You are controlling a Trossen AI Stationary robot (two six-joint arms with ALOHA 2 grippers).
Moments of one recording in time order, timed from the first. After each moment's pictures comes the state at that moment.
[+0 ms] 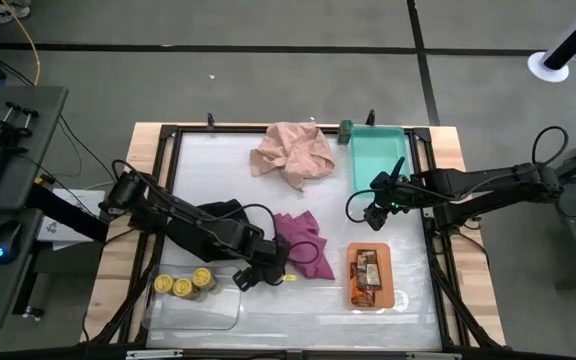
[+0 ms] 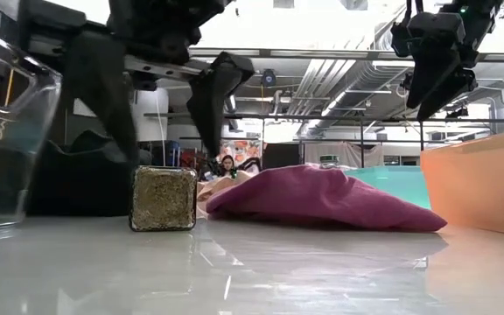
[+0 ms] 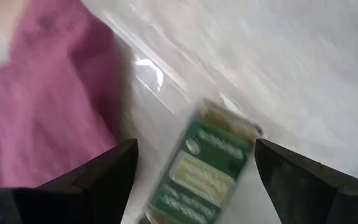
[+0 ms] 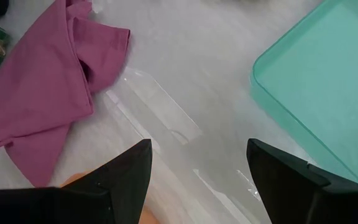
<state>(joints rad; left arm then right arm) -0.32 1.88 1.27 -0.58 0.04 0.51 0.06 1.02 0.85 -0.93 0.24 0.76</state>
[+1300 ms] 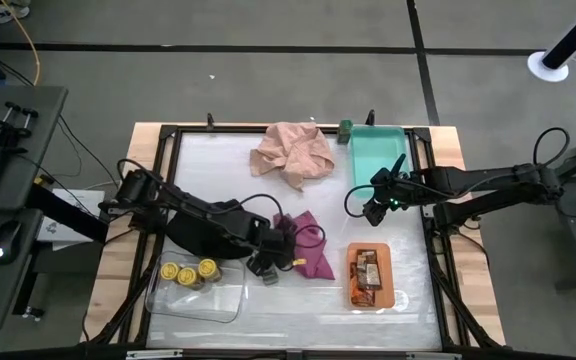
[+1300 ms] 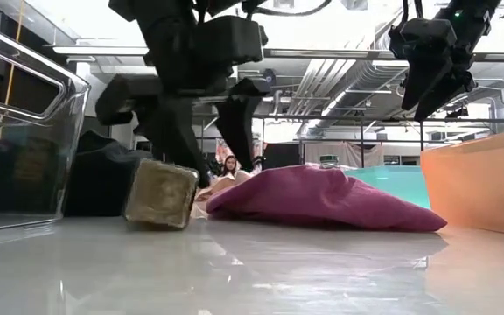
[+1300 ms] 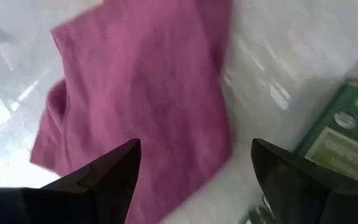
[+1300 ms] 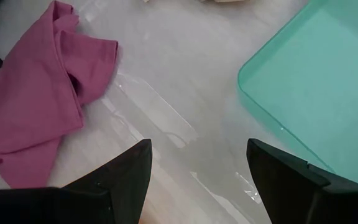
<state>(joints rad) -0.24 1.90 1.27 -0.52 -0.13 0.52 0.02 1.02 0.85 -0.93 0.25 0.76</state>
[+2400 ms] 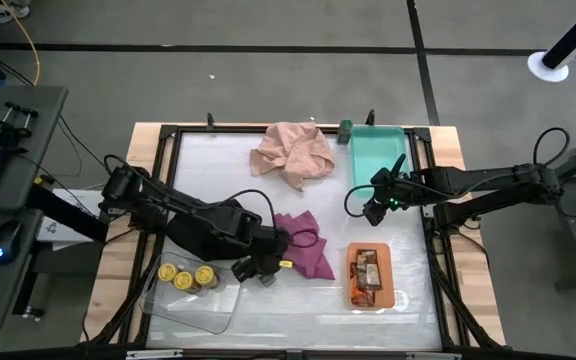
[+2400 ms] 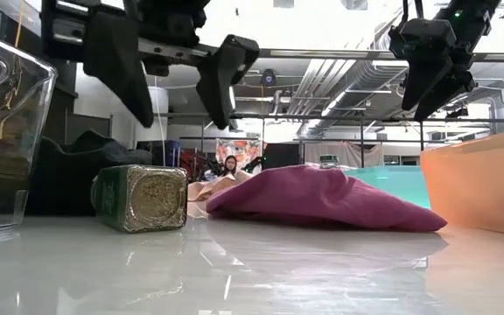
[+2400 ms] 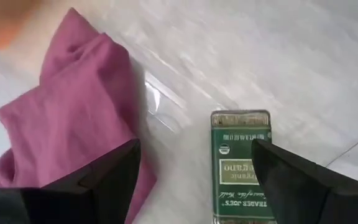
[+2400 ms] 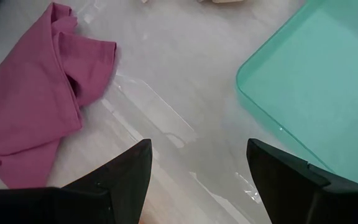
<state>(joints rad) -0.26 1.79 1.27 -0.60 0.16 0.63 0.02 1.02 0.85 -0.93 0.26 0.77</state>
